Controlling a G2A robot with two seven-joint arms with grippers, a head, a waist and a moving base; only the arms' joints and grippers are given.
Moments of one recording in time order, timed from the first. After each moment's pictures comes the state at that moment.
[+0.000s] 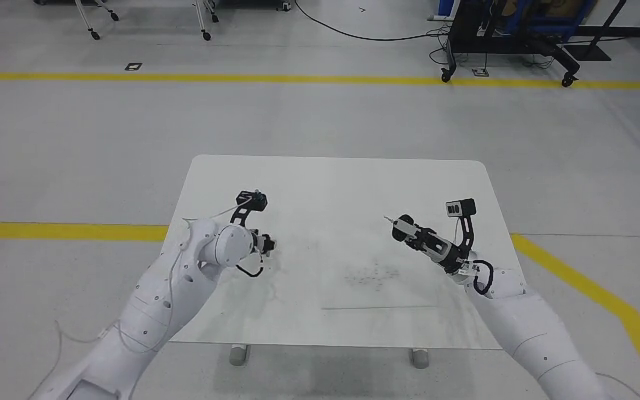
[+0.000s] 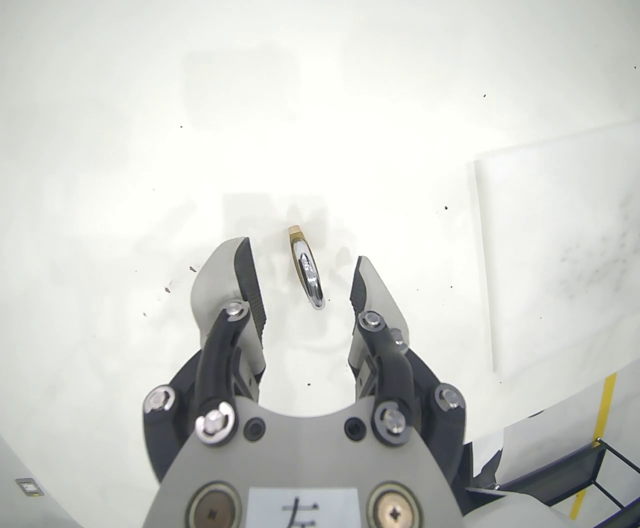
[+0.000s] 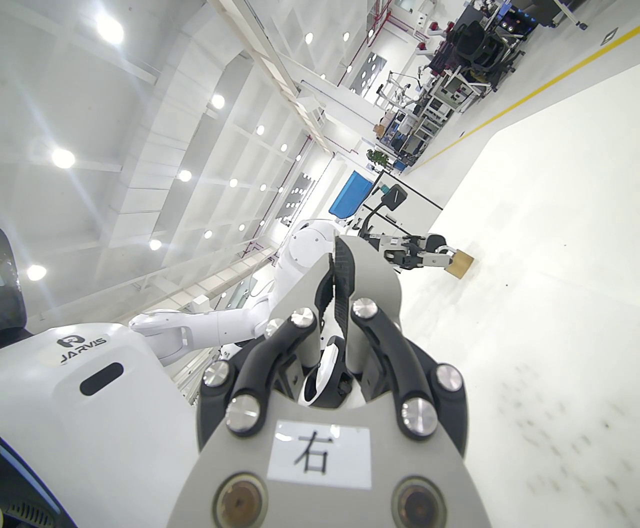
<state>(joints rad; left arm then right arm) 0.92 -1.10 -0.84 -1.38 0.74 0.22 -1.02 -1.24 -1.01 1.11 -1.15 0.65 -0.88 0.85</state>
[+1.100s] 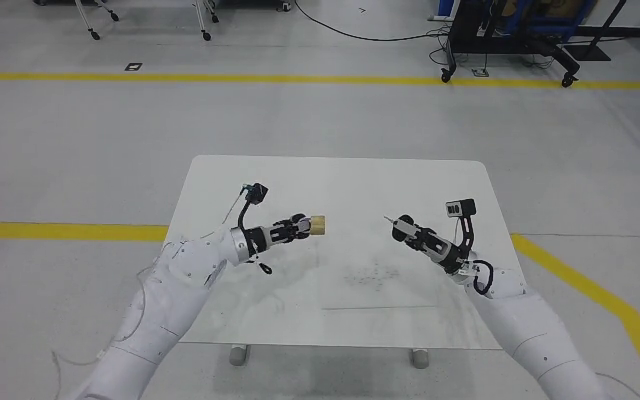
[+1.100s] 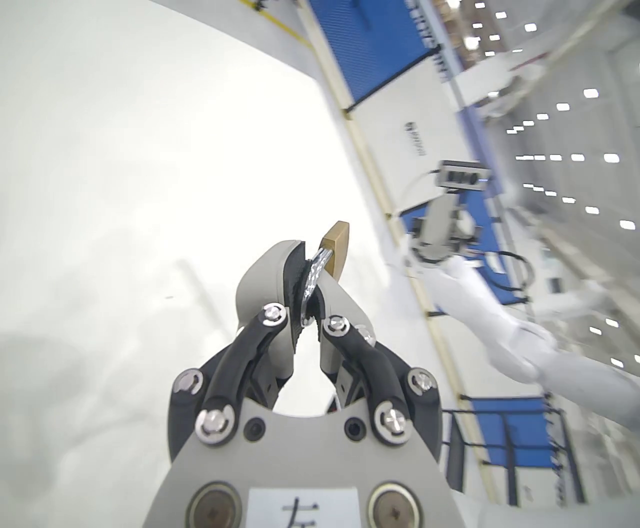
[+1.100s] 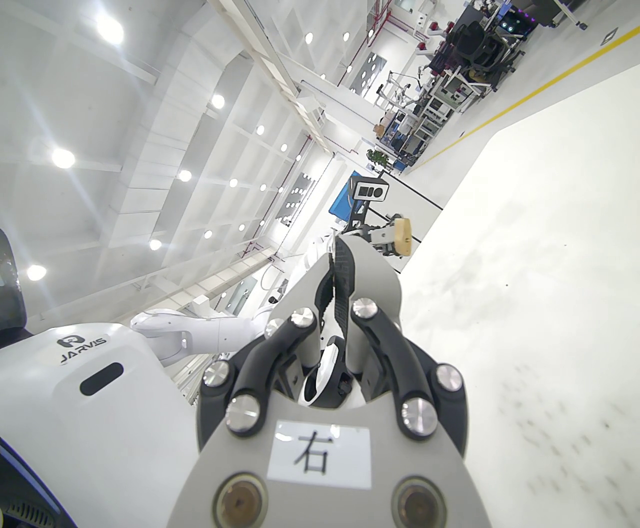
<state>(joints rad) 1.02 -1.15 -1.00 -1.23 -0.16 -0.43 -0.82 -1.24 -1.01 1.11 -1.15 0.65 -0.88 0.85</state>
